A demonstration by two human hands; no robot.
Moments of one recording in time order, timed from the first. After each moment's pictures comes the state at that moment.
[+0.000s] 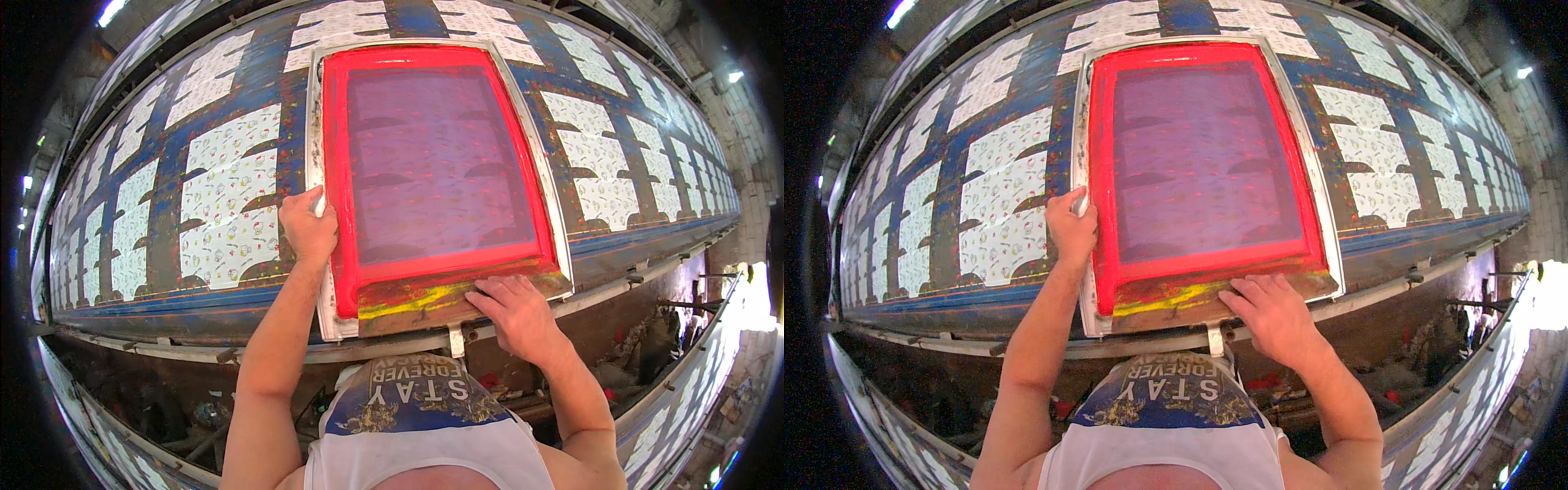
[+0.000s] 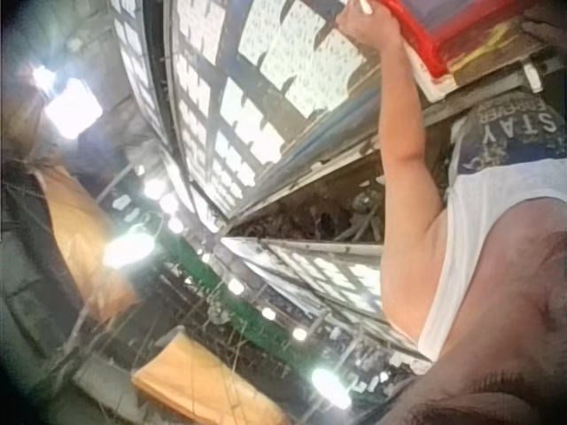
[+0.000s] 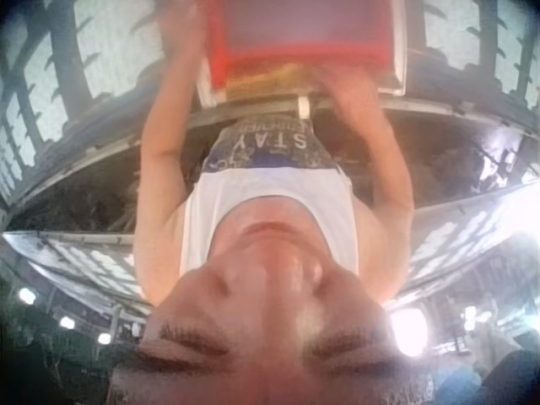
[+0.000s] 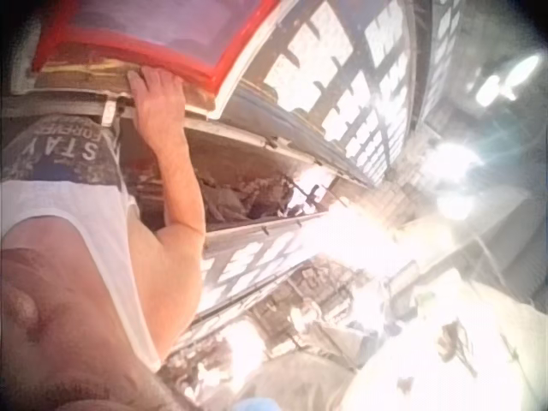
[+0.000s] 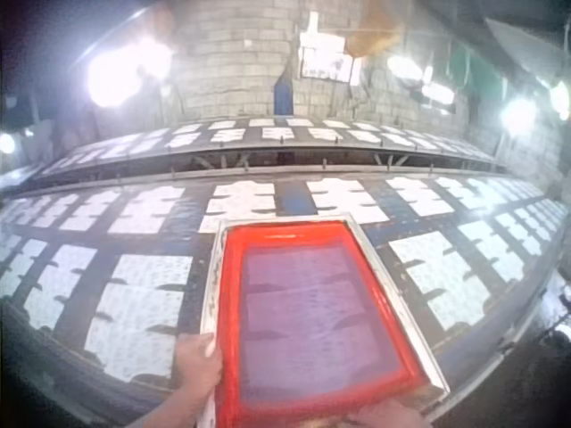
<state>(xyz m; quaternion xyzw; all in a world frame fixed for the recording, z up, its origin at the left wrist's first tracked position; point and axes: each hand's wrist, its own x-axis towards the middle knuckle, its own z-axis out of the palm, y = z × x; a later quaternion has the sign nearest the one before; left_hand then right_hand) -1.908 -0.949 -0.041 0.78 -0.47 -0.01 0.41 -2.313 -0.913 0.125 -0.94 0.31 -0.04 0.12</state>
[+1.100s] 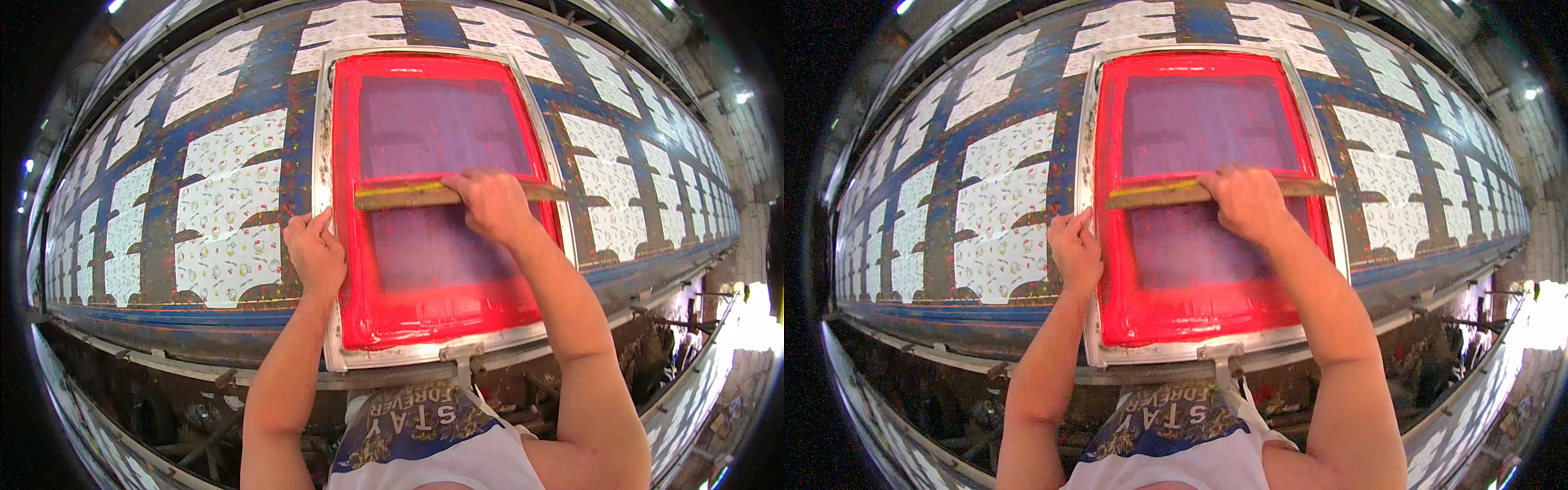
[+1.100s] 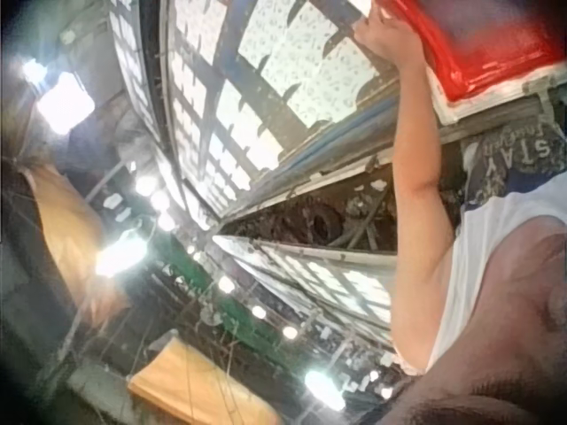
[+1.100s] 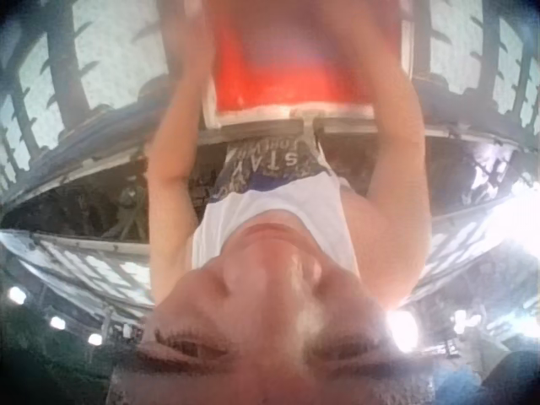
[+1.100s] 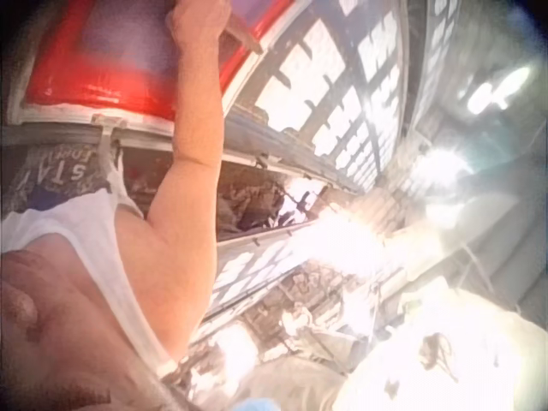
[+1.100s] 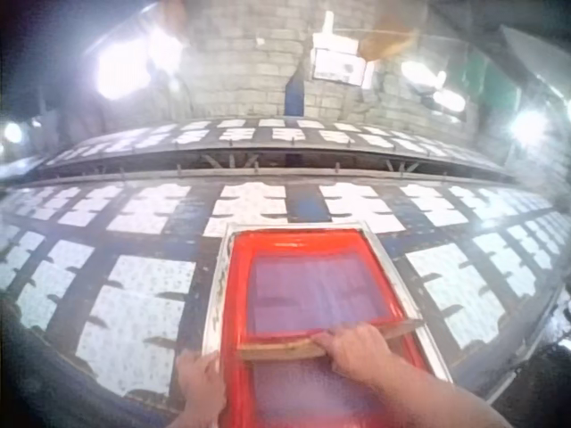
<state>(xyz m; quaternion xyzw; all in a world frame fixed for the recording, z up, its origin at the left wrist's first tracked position) -1.912 -0.951 -0.037 0.79 -0.49 0.00 0.38 -2.193 -1.125 0.070 -0.94 0.34 -0.05 0.00</state>
